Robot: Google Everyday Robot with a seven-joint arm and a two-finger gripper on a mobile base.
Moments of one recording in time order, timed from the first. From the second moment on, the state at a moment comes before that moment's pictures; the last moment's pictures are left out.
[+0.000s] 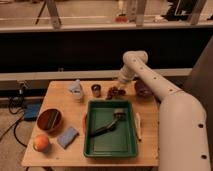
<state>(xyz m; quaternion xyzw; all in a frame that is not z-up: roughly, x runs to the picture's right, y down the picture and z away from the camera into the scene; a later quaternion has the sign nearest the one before) 0.101 -0.009 0.912 -0.28 -0.14 -0.03 0.95</state>
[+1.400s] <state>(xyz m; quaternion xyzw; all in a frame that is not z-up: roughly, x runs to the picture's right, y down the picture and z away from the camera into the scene) 0.100 0.001 0.948 -0.27 -0.15 -0.02 0.95</state>
